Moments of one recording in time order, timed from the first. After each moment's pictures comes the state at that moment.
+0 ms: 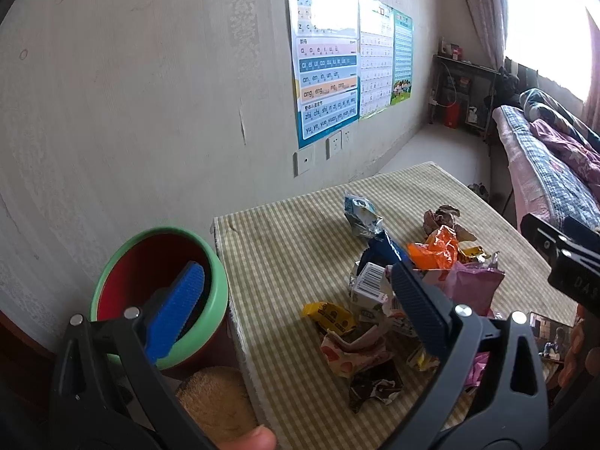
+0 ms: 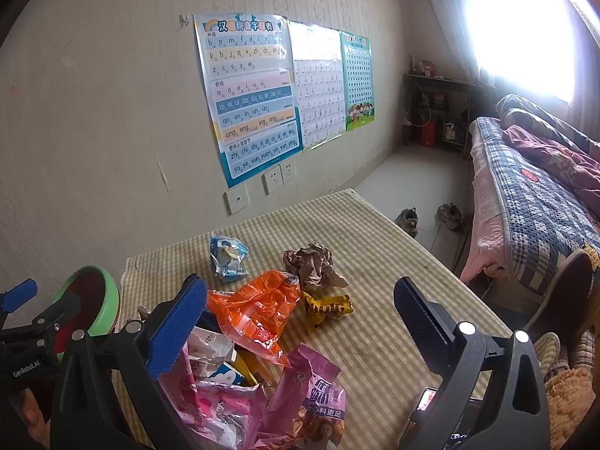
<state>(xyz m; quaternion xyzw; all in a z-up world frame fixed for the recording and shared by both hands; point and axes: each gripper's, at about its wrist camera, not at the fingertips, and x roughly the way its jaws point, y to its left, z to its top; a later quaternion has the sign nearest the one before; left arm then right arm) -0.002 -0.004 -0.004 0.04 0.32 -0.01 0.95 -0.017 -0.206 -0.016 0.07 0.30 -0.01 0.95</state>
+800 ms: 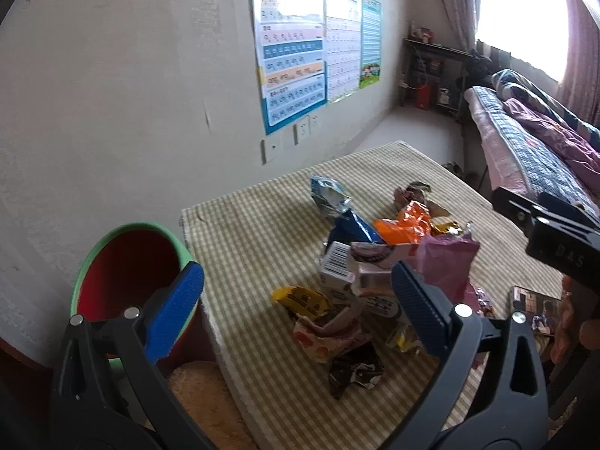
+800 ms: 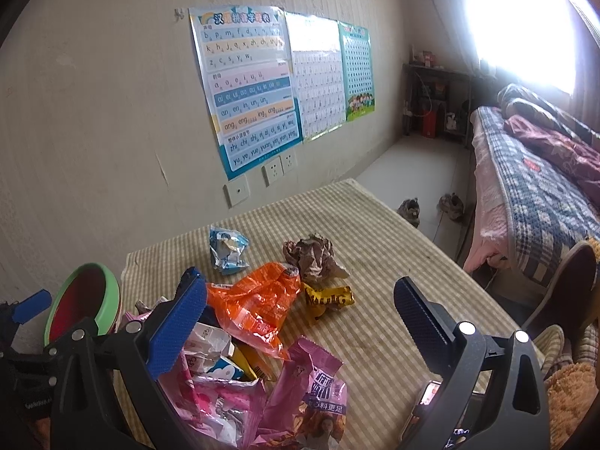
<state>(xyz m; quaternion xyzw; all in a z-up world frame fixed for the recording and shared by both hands) -0.002 -0.020 -0.016 0.06 0.33 -0.07 0.94 -0.011 -0.210 -0.021 0.08 0.32 -0.01 0.94</state>
